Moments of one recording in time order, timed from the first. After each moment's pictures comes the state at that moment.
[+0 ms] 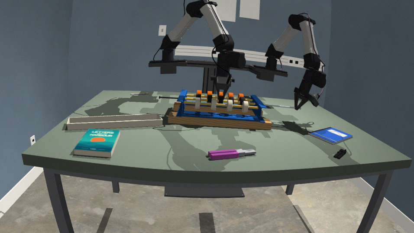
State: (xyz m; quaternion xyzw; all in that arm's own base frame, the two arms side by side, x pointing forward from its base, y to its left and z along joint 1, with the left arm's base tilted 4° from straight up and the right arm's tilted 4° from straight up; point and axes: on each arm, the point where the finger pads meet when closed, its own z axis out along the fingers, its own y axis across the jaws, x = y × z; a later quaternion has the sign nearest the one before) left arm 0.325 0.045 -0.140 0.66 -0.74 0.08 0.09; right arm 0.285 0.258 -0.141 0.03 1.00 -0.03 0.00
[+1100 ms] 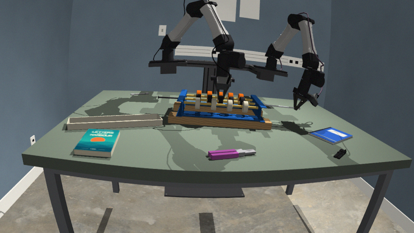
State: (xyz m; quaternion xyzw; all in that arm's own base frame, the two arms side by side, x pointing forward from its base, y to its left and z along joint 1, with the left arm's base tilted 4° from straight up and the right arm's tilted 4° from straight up) left arm 0.326 0.040 -0.141 0.66 -0.74 0.08 0.08; right arm 0.284 0.258 -0.141 0.03 1.00 -0.03 0.00
